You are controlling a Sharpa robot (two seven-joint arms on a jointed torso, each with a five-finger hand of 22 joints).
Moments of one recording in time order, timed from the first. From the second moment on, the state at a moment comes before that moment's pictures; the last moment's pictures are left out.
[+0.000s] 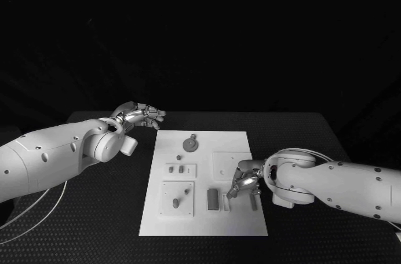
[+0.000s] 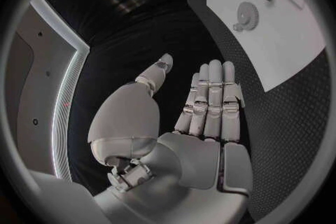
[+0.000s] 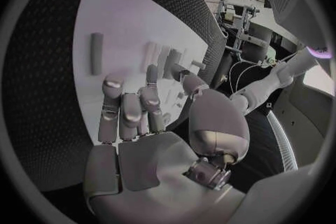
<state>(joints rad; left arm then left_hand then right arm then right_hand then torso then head) 1.28 -0.78 -0.15 1.18 -0.25 -0.20 0.20 1.02 -0.14 0.43 -0.21 0.06 0.83 0.18 0.34 0.43 1.15 0.12 0.08 0.35 0.95 0.04 0.86 0.37 0.02 1.00 -0.06 0.08 1.16 1.24 -0.78 -0.24 1.60 -1.07 0.03 -0.44 0.81 -0.19 0.54 -0.22 0.38 1.09 0.06 0.27 0.65 1.17 -0.04 1.42 1.00 1.19 -0.14 1.64 0.83 0.23 1.16 -0.07 1.01 1.29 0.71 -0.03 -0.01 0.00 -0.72</state>
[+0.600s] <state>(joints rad) 1.28 -0.78 -0.15 1.18 -0.25 -0.20 0.20 1.02 -0.14 0.43 -0.21 0.06 0.83 0.18 0.34 0.43 1.15 0.12 0.08 0.35 0.95 0.04 0.86 0.37 0.02 1.00 -0.06 0.08 1.16 1.26 -0.92 -0.24 1.63 -1.12 0.03 -0.44 0.82 -0.13 0.51 -0.25 0.38 1.09 0.07 0.27 0.66 1.16 -0.03 1.40 0.99 1.17 -0.13 1.63 0.80 0.23 1.16 -0.06 1.01 1.29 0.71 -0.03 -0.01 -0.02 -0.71</state>
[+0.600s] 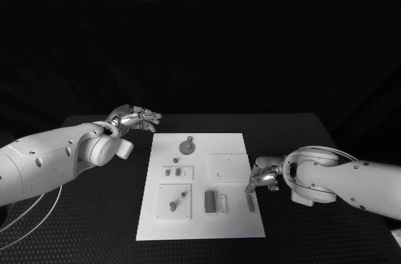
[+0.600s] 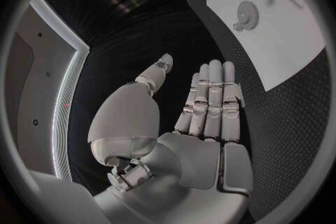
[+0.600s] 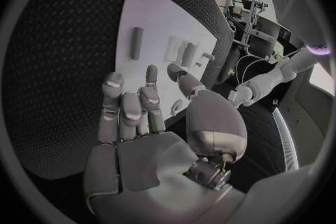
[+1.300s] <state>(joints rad) 1.28 -0.78 -0.15 1.17 -0.25 -0.20 0.20 1.02 -0.14 0.43 -0.21 0.05 0.83 0.18 0.34 0.43 1.15 0.12 0.08 0.35 0.95 0.04 0.86 0.37 0.02 1.00 -0.06 0.08 1.16 1.18 -0.90 -0.25 1.61 -1.20 0.05 -0.51 0.78 -0.16 0.52 -0.19 0.38 1.09 0.07 0.27 0.67 1.17 -0.04 1.40 1.02 1.18 -0.14 1.63 0.82 0.23 1.15 -0.06 1.01 1.29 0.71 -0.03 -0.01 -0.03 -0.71</state>
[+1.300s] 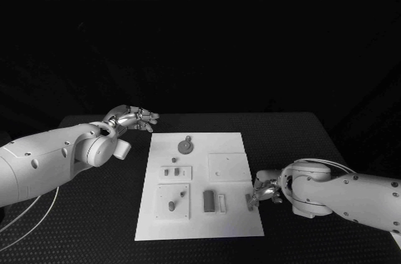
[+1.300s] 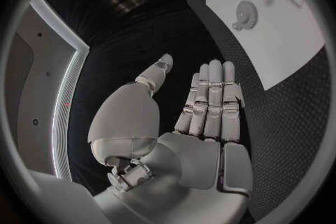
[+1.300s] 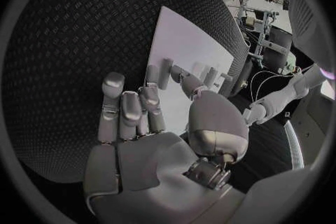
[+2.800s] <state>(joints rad) 1.28 -0.79 -0.15 1.18 -0.25 -0.20 0.20 1.02 -0.13 0.43 -0.21 0.06 0.83 0.18 0.34 0.42 1.15 0.12 0.08 0.35 0.95 0.04 0.86 0.37 0.02 1.00 -0.06 0.08 1.16 1.14 -0.80 -0.23 1.60 -1.47 0.01 -0.53 0.94 -0.12 0.55 -0.29 0.37 1.09 0.04 0.36 0.67 1.13 -0.01 1.38 0.98 1.16 -0.11 1.63 0.79 0.22 1.14 -0.06 1.01 1.30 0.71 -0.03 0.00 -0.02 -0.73</state>
